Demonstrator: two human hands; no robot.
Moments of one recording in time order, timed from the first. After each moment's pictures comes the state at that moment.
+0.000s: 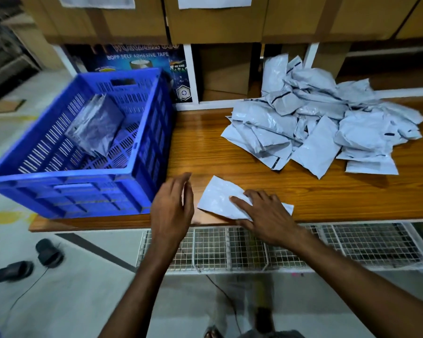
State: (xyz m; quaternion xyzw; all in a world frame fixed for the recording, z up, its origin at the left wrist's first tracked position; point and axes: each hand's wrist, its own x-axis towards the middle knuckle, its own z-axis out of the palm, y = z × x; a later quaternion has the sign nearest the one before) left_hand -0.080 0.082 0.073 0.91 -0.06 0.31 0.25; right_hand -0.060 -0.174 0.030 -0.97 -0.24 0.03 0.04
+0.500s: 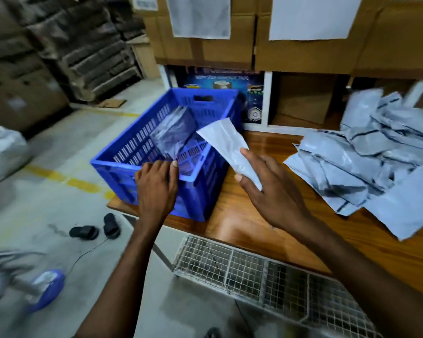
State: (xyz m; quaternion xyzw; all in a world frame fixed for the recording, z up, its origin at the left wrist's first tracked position) left_hand -0.063 0.209 0.137 0.92 0.17 0.34 0.06; right_hand -0.013 -0.063 0.164 -0.88 -0.29 -0.12 0.35
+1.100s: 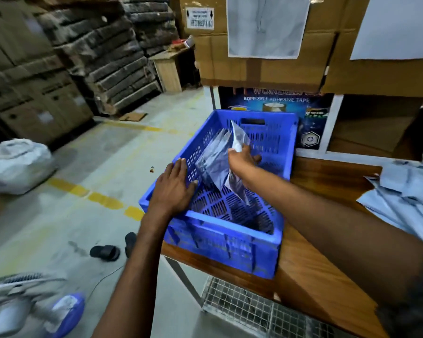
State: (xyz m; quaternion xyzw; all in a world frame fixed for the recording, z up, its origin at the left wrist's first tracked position) left_hand 0.018 0.402 0.163 0.99 0.16 0.04 0.05; right_hand 0.148 0.244 0.184 -0.84 0.03 0.16 0.52
